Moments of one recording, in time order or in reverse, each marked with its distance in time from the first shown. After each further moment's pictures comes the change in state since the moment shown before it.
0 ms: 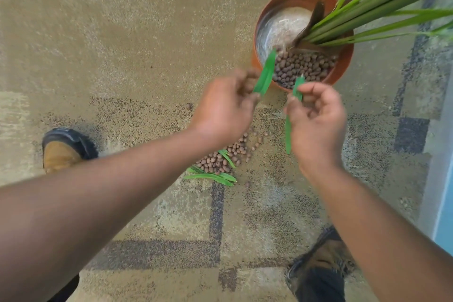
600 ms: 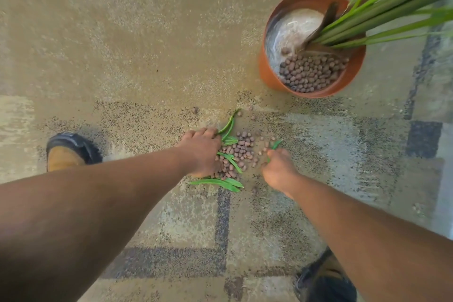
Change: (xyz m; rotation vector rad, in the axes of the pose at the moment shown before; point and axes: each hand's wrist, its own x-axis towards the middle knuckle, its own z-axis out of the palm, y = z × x) left_hand -0.003 -0.142 0.004 1.024 -0.661 -0.076; right_hand -0.017 0.112 0.035 -0.790 -0.689 0.514
